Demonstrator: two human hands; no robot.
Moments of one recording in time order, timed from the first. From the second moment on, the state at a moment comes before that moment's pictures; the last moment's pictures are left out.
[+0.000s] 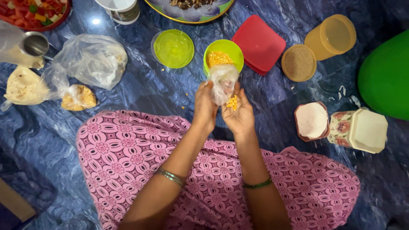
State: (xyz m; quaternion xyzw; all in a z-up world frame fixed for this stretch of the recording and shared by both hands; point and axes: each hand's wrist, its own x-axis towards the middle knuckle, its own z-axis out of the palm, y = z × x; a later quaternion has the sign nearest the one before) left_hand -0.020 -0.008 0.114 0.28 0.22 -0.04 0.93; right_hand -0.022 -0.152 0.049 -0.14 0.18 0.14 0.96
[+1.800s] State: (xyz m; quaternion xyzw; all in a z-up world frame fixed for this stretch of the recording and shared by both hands) left_hand 0.017 0.000 0.126 0.64 -0.11 0.10 0.75; right_hand 0.057 -0.119 0.111 -0.35 0.02 0.14 0.93
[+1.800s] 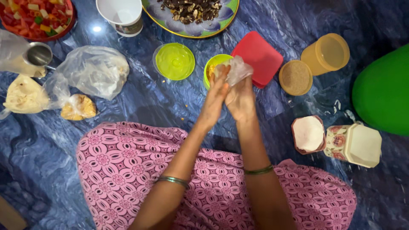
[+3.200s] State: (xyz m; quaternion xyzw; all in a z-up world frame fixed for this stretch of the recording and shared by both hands) left_hand 0.027 0.018 0.091 0.37 0.25 0.07 0.89; right_hand 0.111 -0.098 0.136 -0.64 -0.04 0.14 0.75
